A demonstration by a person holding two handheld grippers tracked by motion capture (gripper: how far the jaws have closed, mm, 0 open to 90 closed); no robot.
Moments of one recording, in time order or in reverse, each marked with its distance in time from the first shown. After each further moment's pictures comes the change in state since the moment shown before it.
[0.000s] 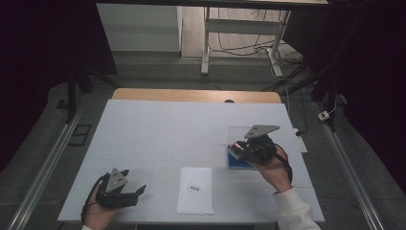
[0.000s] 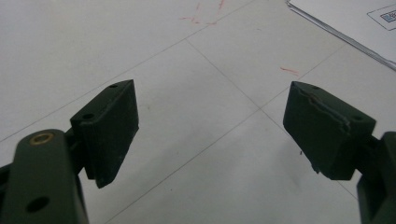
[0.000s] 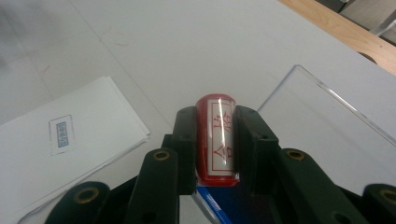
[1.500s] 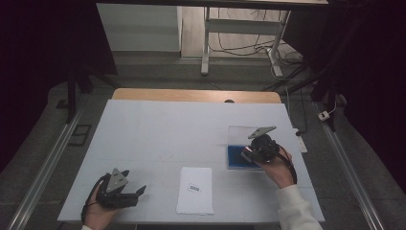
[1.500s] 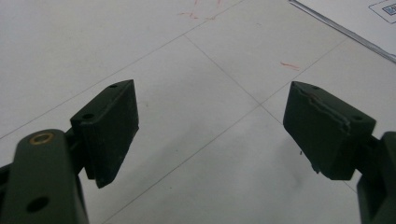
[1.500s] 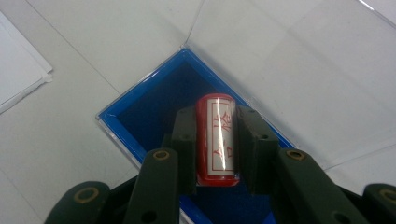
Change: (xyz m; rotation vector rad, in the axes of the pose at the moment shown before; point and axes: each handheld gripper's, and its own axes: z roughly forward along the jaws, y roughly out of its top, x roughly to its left) left arm 0.000 -0.001 0.002 0.012 -0.004 0.007; right arm -0.038 -0.038 0.033 0.220 -0.119 0.055
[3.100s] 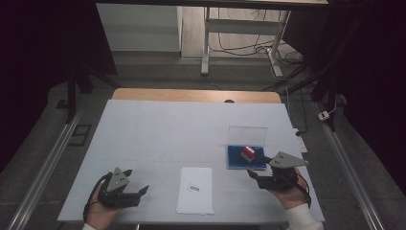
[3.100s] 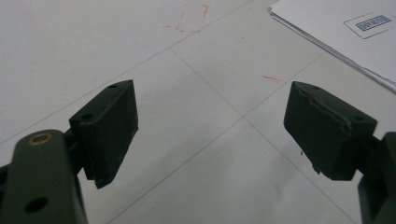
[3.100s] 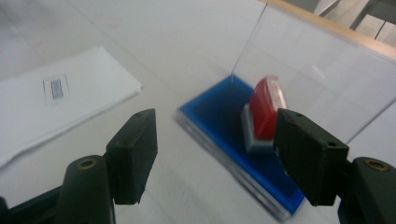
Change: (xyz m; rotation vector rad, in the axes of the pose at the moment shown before) left arm -0.003 0.006 -0.001 -0.026 -0.043 -0.001; right arm 0.041 -0.068 -0.059 -0.370 0.040 0.004
